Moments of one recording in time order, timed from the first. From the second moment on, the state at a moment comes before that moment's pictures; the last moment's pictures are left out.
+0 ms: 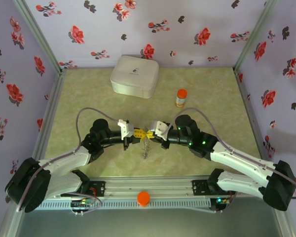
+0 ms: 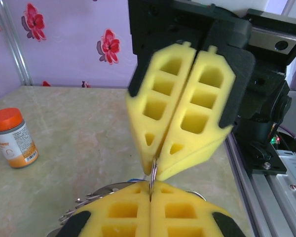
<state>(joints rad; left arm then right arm) -0.69 1.12 0.39 0.62 0.78 0.11 0.89 1.02 0.68 -0.06 -0.37 -0.36</state>
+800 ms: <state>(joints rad) -0.70 1.10 0.43 0.43 0.75 0.22 0.92 1.21 1.07 -0.61 -0.29 -0.67</state>
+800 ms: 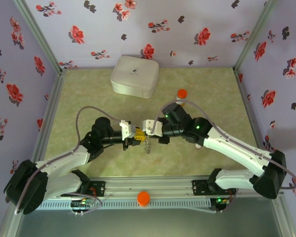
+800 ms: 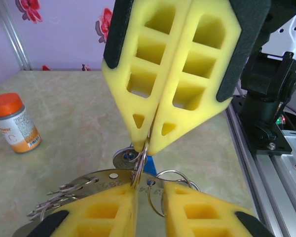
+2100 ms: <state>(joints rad) -0.71 1.08 0.42 0.46 0.73 0.25 0.92 1.10 0.93 -0.55 -0.26 -0.65</state>
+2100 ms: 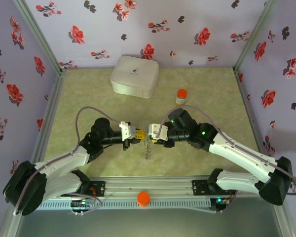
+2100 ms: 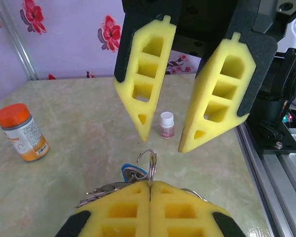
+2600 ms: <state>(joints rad) -0.71 1.08 0.42 0.51 0.73 0.22 0.98 1.09 0.88 -0.45 -0.10 -0.77</state>
